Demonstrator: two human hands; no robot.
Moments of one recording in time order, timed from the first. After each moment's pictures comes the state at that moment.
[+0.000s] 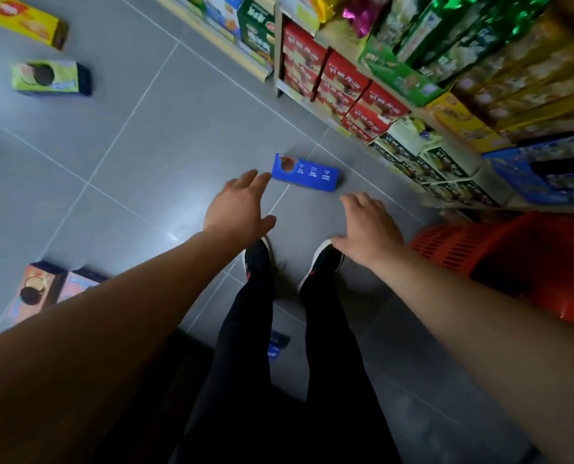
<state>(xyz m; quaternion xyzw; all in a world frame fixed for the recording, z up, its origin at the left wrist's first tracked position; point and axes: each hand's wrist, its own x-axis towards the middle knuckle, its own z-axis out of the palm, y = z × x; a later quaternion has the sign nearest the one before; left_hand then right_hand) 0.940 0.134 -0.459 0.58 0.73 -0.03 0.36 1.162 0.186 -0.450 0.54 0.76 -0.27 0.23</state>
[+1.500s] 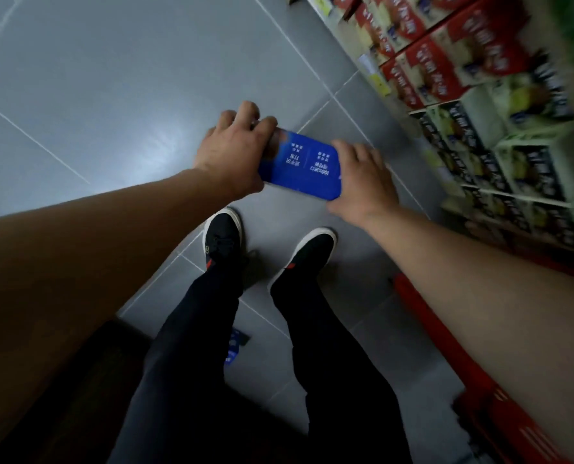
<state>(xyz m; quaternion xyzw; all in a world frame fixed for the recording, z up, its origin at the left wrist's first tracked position) 0.940 0.188 -0.710 0.59 0.73 -0.04 0.34 1.151 0.257 -0.702 0.49 0.80 -0.28 0.23</state>
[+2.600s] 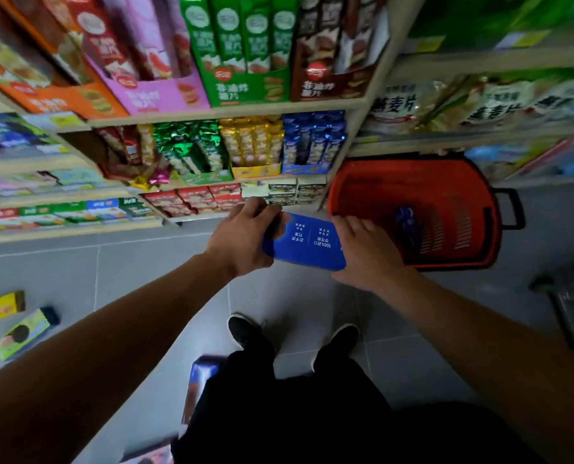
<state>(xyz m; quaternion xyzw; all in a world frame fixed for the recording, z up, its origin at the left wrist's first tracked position) 1.123 0.152 -0.209 0.89 0.39 -0.07 0.24 1.336 0.041 -0.200 0.72 0.66 -0.19 0.09</state>
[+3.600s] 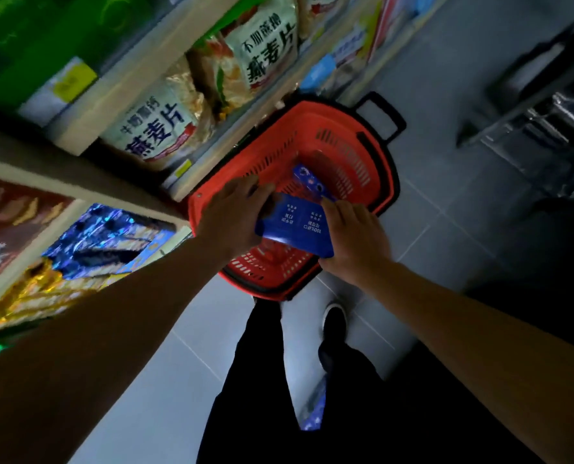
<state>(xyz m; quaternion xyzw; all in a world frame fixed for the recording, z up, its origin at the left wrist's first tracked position) 1.548 0.188 -0.309 0.98 0.07 -0.15 0.12 1.622 -0.031 -0.295 0.91 0.36 -0.21 0.00</state>
